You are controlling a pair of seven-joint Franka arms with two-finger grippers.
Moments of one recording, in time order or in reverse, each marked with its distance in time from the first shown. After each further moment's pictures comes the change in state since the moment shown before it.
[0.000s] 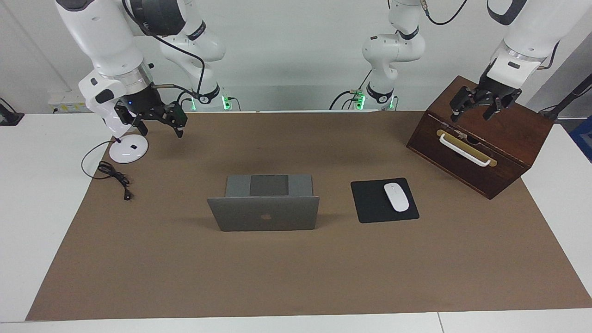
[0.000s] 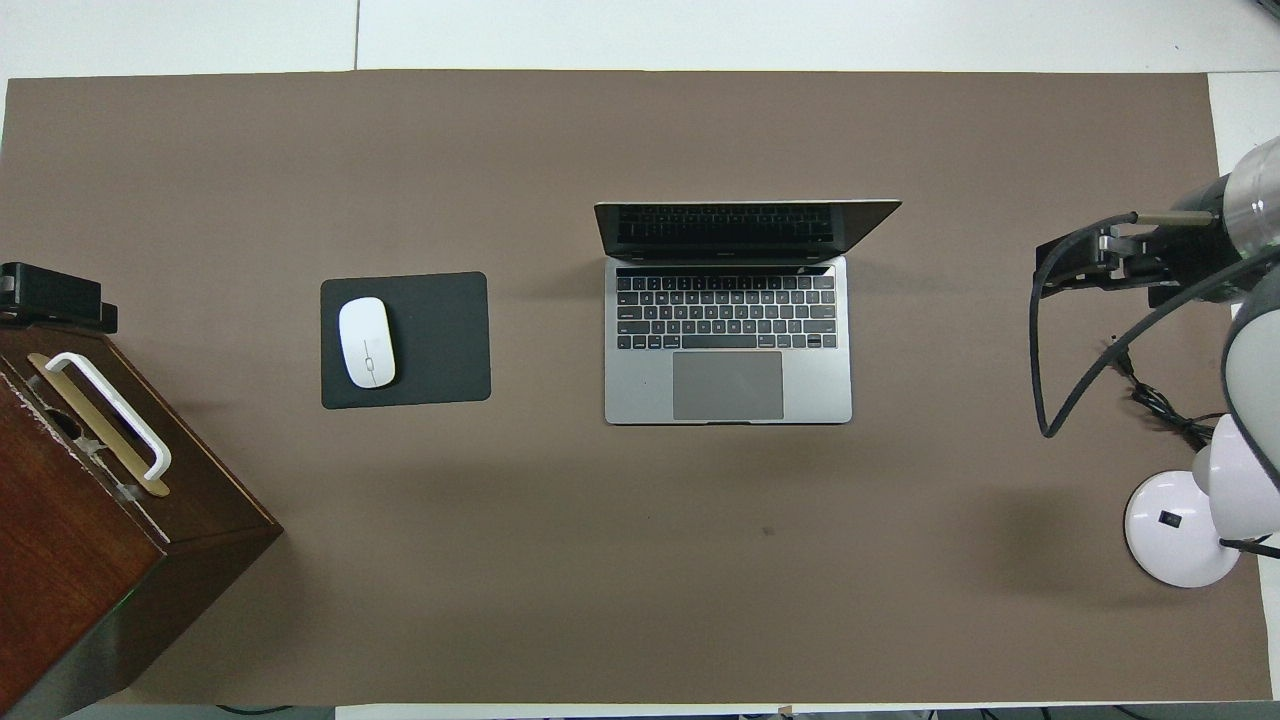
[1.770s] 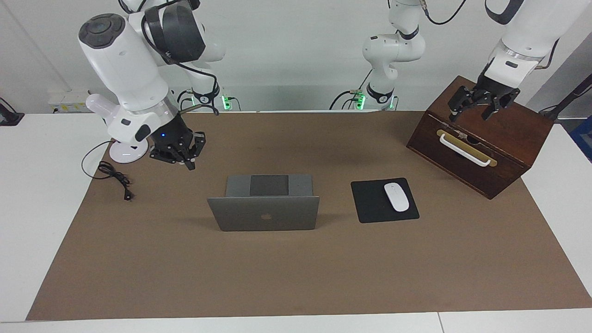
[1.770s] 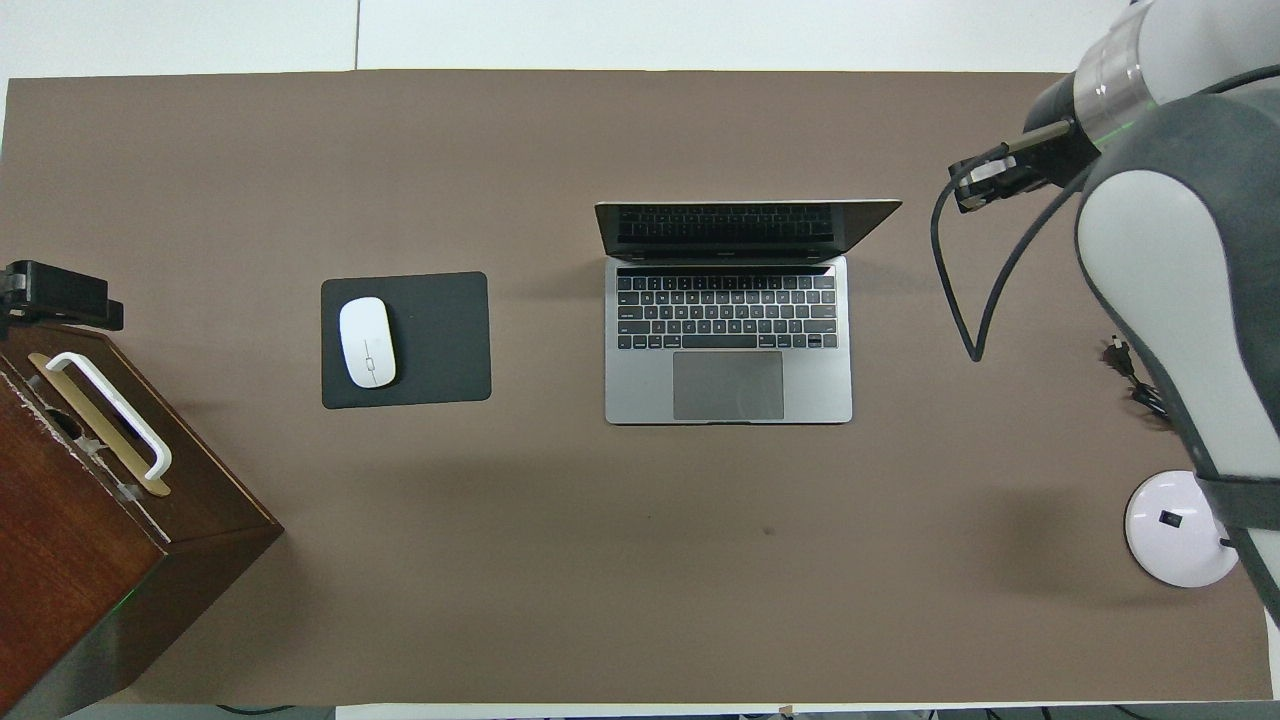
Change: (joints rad) left arm -0.001 -0.002 -0.009 -0.006 0.000 0.024 -0.008; right arm -0.032 0.315 0.178 0.336 -0.001 0.048 -0.251
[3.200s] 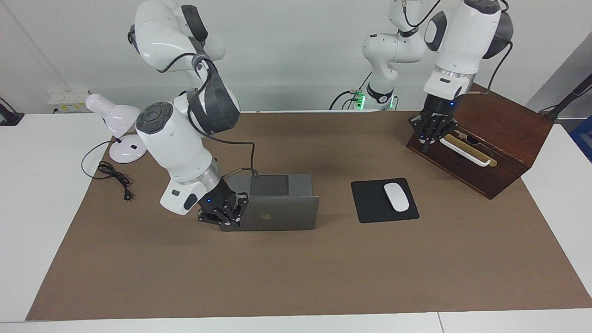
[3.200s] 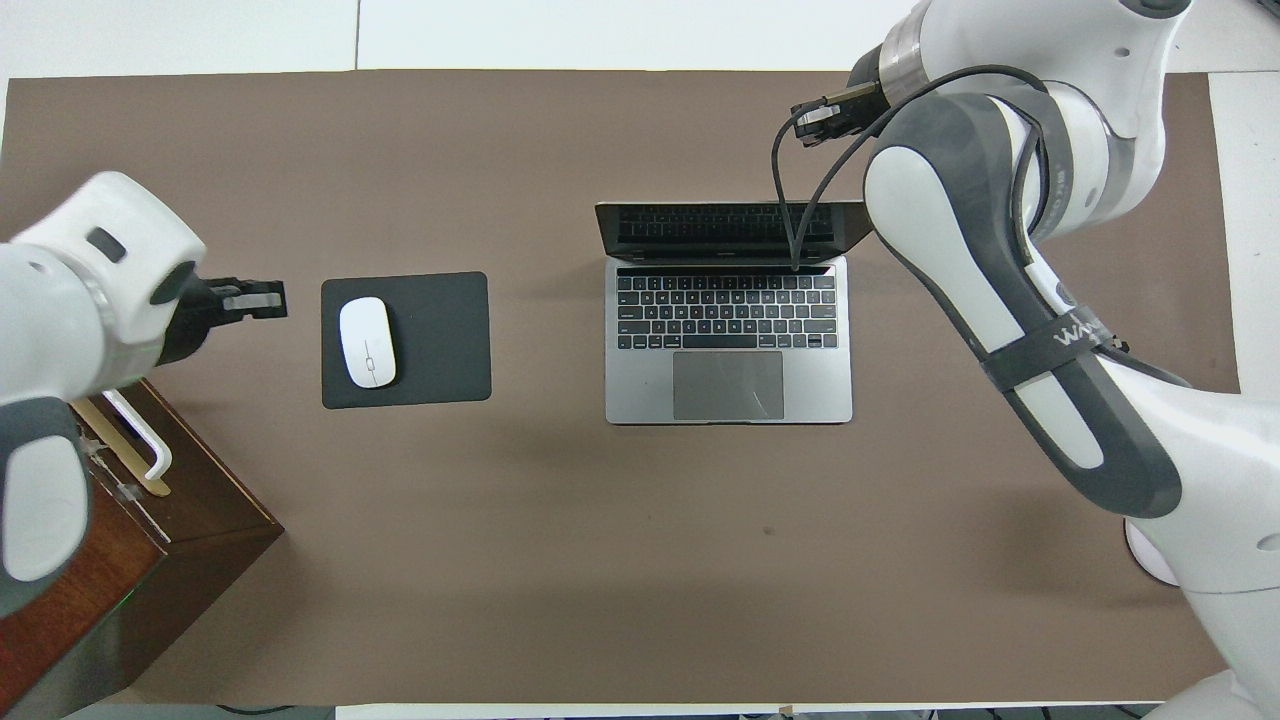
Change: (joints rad) left arm -0.197 -0.168 -0.029 -0.487 -0.004 0.648 -0.144; right arm 0.072 0.279 0.048 0.079 0.011 0.347 0.078
